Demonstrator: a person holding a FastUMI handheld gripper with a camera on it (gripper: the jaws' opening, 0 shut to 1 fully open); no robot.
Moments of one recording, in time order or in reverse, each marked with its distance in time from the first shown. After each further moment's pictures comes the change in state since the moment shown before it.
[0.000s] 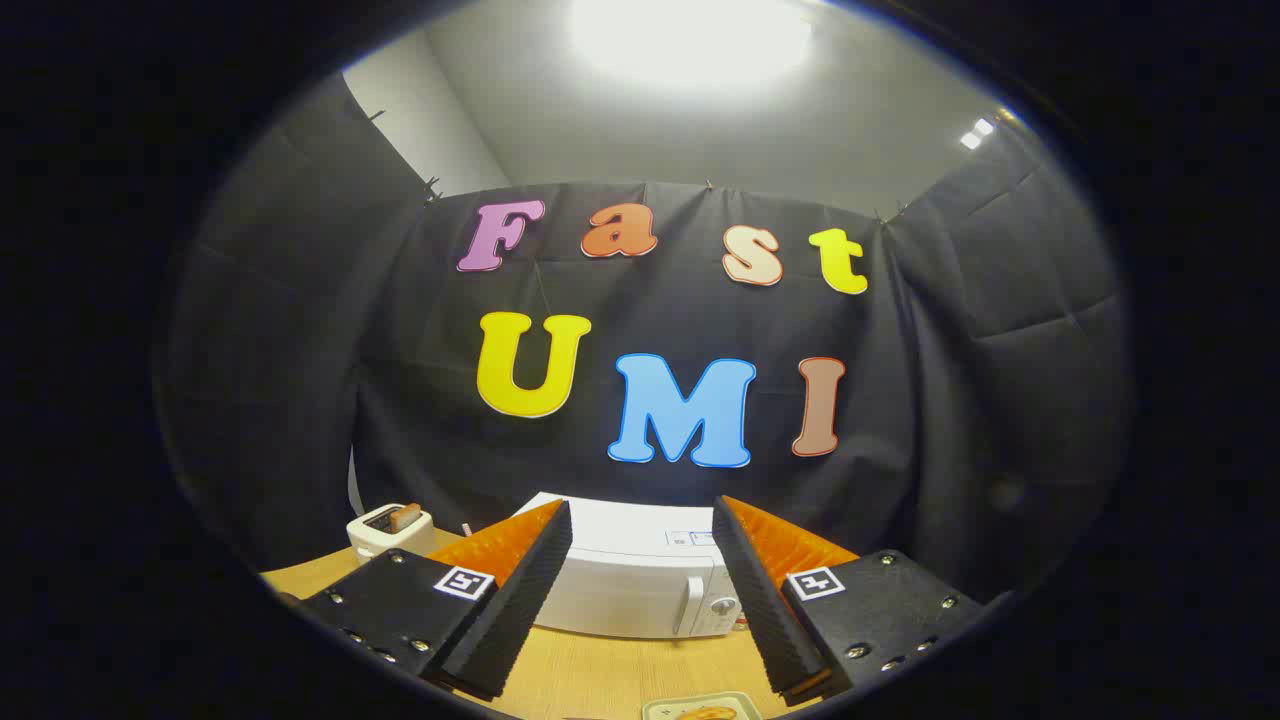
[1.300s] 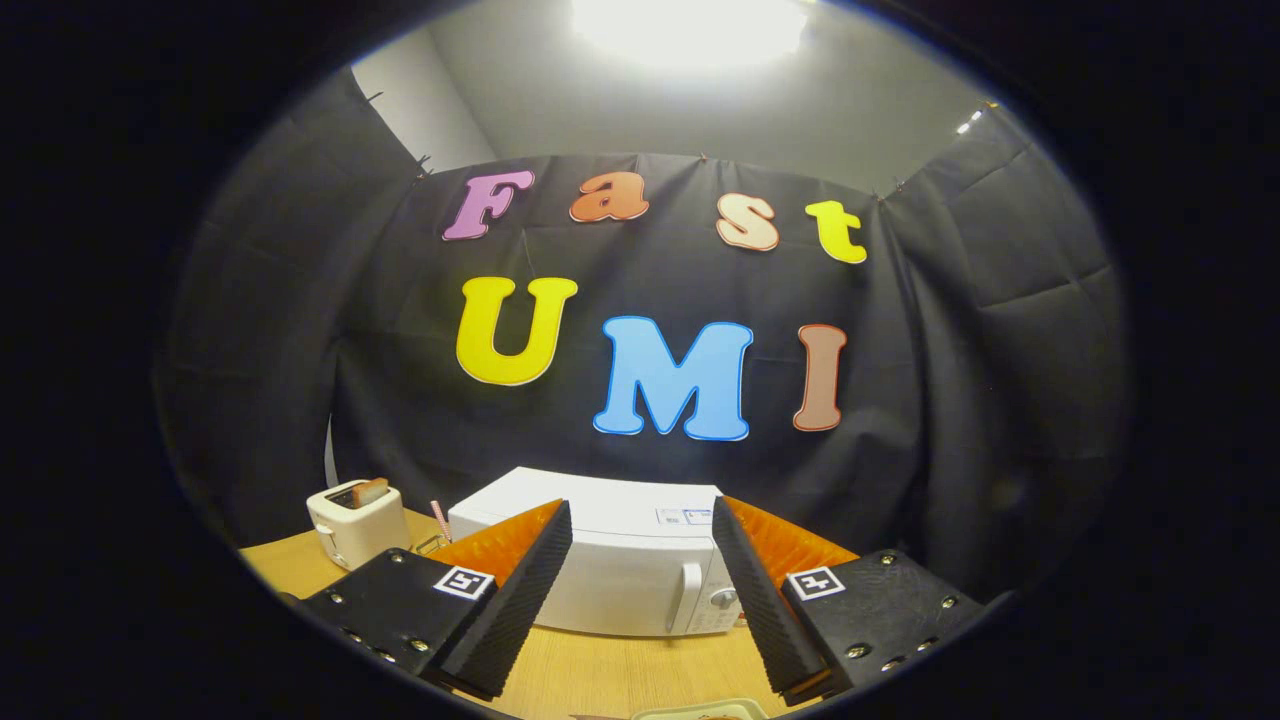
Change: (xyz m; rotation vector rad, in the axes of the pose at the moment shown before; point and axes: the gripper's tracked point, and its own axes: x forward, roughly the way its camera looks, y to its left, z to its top) arm 0.061 -0.015 -0.082 -0.005 0.034 -0.031
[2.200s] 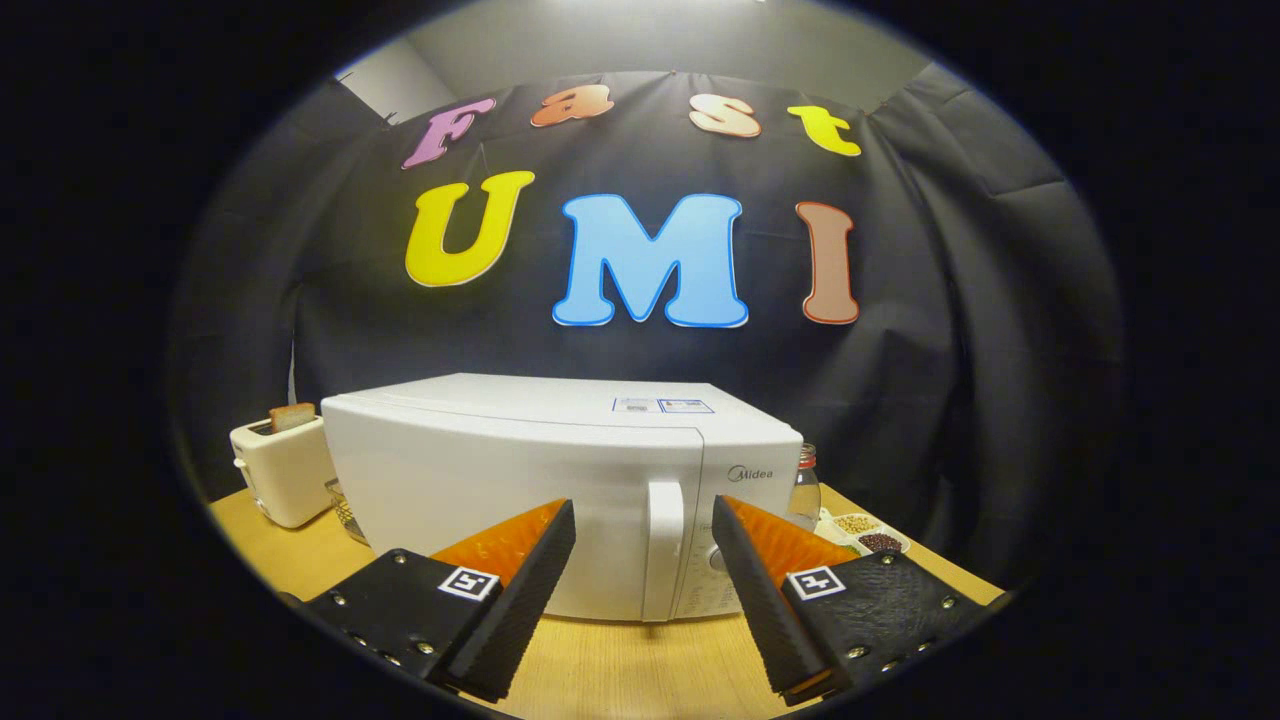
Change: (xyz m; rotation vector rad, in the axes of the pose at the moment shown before) arm 0.129 -0.041 -0.182 0.067 0.175 0.007
